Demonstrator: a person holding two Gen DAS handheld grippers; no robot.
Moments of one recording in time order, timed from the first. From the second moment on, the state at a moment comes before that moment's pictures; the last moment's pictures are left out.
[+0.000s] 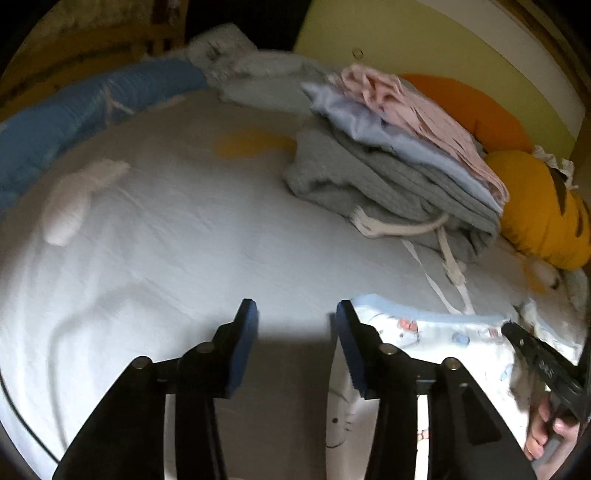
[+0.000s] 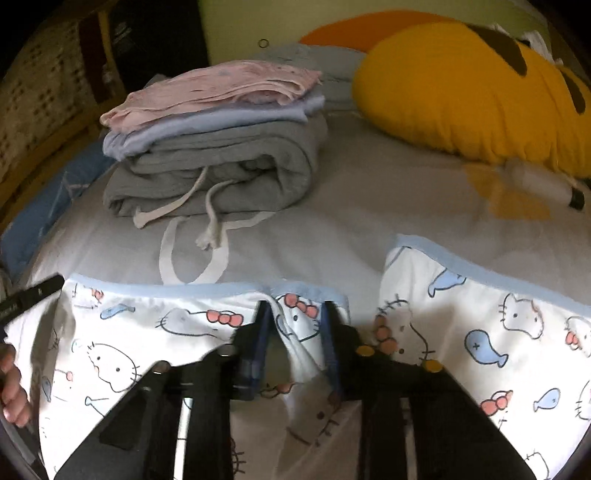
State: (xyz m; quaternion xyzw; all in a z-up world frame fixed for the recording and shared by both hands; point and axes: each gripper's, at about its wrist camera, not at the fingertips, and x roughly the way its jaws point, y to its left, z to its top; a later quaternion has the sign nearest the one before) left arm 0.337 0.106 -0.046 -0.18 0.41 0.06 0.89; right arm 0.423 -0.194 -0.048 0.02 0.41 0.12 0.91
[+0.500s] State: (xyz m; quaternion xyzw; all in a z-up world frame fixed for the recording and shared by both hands) left arm 0.348 0.089 -0.059 -0.24 0.41 -0.03 0.88; right arm 0.422 -0.214 -0.044 0.05 0.39 0.08 0.92
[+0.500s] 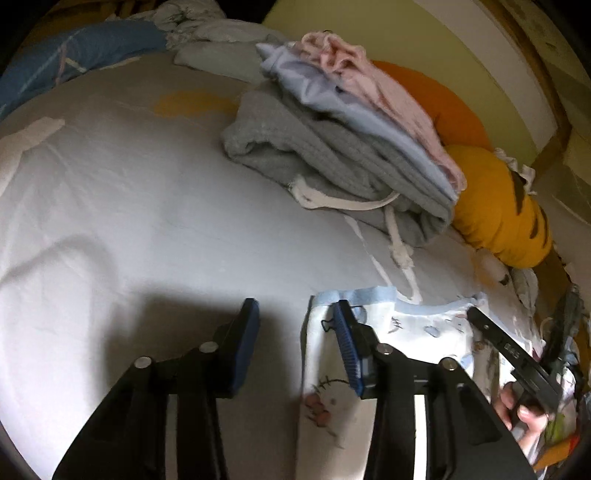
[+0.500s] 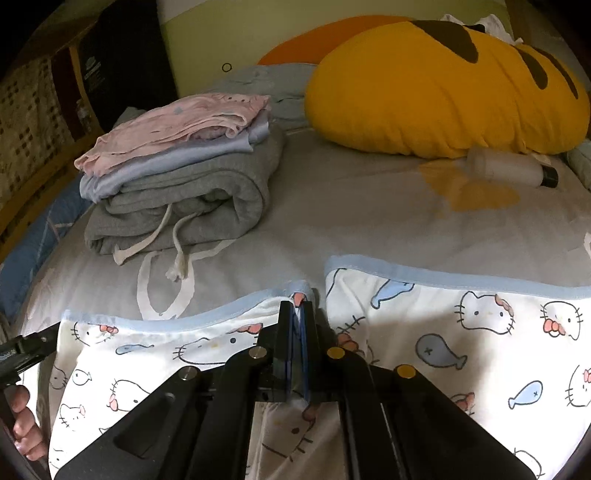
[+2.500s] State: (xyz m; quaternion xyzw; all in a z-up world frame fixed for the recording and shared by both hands) left arm 0.311 0.083 -0.007 -0.08 0.27 0.14 0.95; right arm 0.405 -0.180 -0.024 0.00 0.34 0.10 0.94
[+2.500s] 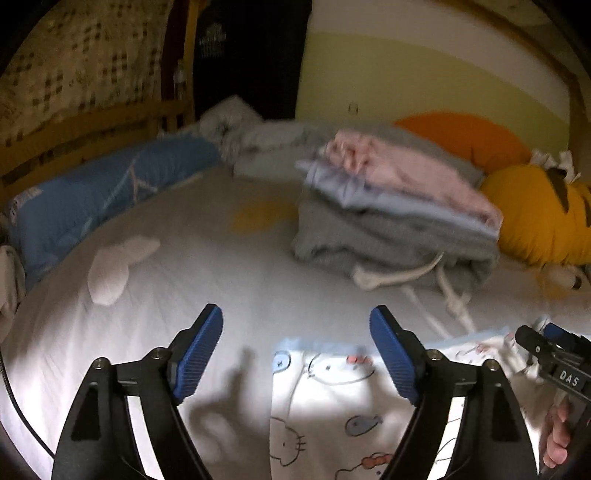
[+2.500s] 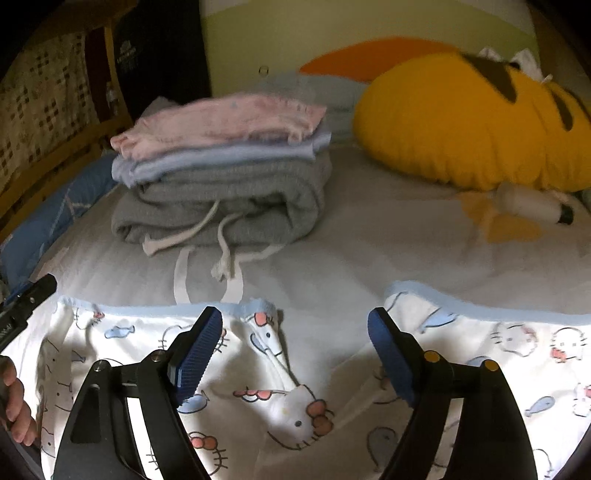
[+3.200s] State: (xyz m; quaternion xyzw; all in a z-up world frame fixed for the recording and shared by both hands) left arm 0.265 0.063 0.033 -0.05 0.10 0.08 0.99; right arm 0.354 -0.221 0.032 0.07 0.17 0.06 0.98
